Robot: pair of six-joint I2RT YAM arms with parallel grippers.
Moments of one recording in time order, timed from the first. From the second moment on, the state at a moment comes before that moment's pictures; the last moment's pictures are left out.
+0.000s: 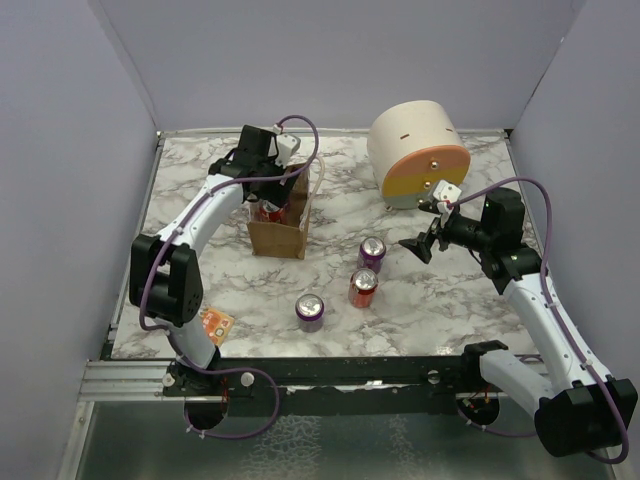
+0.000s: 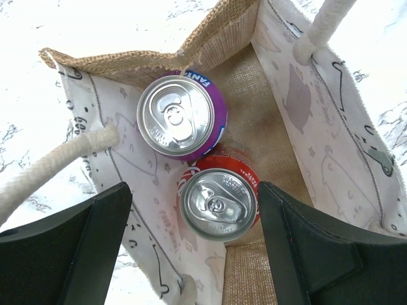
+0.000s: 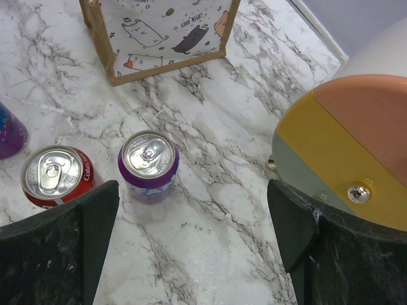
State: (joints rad) left arm -0.32 1.73 1.48 -0.58 0.04 0.22; right arm 0.14 0.95 0.80 -0.24 -0.76 -0.51
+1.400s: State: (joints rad) left arm -0.60 1.25 1.23 -0.72 0.66 0.62; right arm 0.14 0.95 0.80 -0.24 -0.75 -0.51
